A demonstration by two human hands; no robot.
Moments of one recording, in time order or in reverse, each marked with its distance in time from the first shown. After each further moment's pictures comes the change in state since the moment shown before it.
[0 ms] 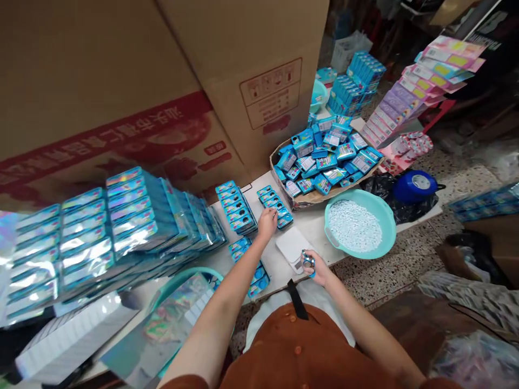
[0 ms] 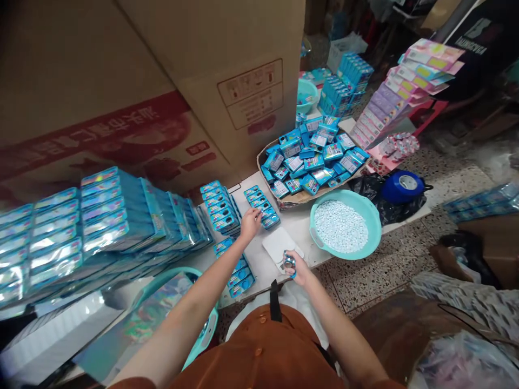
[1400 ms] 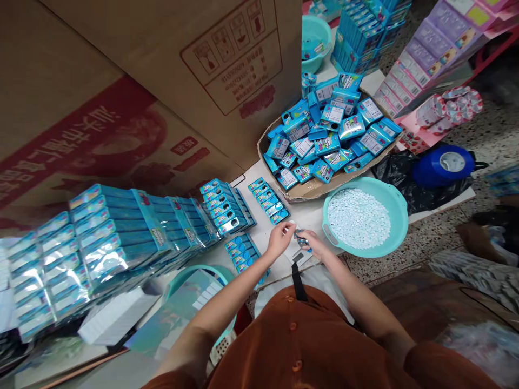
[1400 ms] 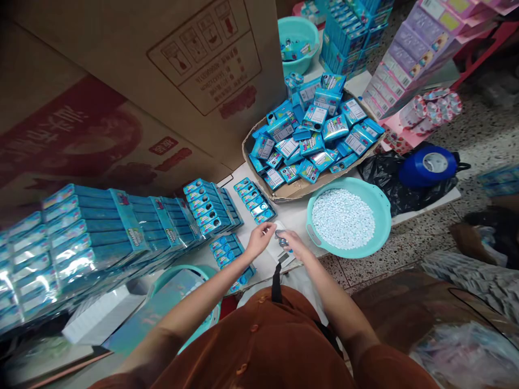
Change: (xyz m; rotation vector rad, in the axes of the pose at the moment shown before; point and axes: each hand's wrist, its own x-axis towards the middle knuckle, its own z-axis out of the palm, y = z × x) left_hand -0.035 0.077 0.027 -0.240 -0.277 -0.274; right_hand 0.041 -0.074 -0.009 -0.261 0.063 -0.055
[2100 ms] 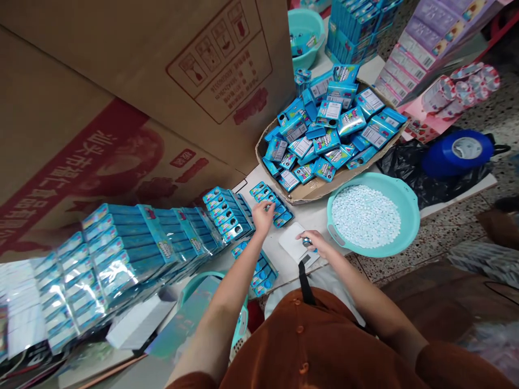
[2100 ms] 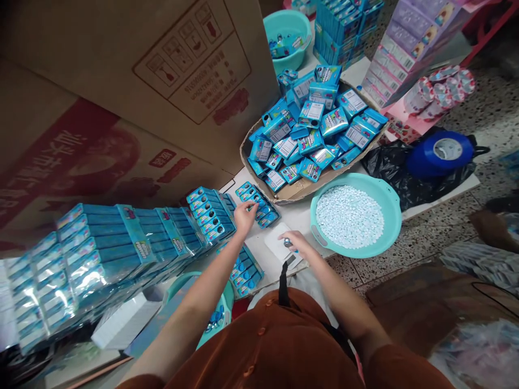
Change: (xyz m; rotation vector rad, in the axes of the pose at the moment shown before) left_hand 0.090 -0.034 -0.043 0.254 0.379 0.028; right_hand 0.011 -0.006 -0.003 -0.052 0.014 0.051
